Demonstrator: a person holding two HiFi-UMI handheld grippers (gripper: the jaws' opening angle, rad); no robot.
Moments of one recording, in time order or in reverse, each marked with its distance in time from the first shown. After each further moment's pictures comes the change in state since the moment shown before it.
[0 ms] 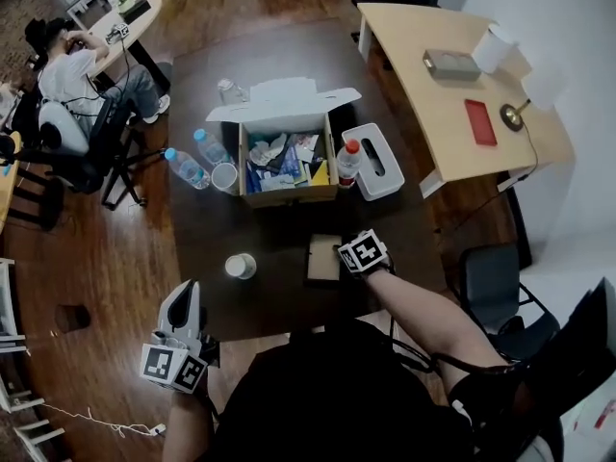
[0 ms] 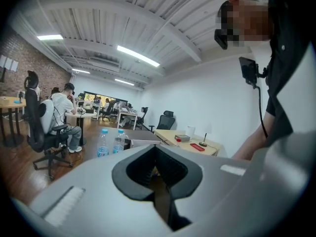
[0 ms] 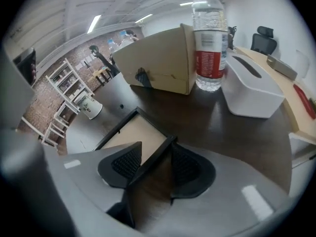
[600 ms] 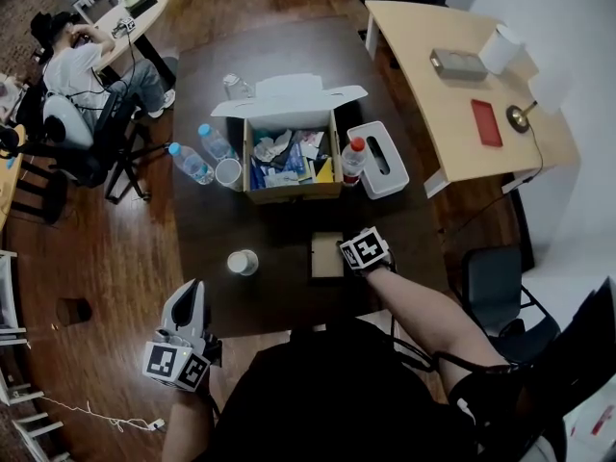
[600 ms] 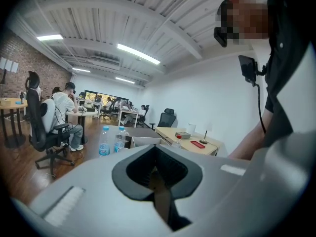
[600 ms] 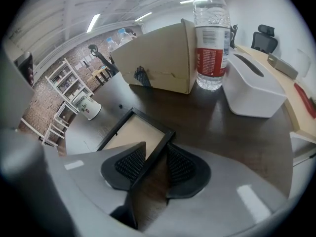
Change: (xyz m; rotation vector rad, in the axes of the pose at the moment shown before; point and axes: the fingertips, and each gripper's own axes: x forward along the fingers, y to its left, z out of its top) left arm -0.004 -0.002 -0.011 0.005 0.030 0.015; right arm 0.004 0.000 0.002 0.008 0.006 -0.003
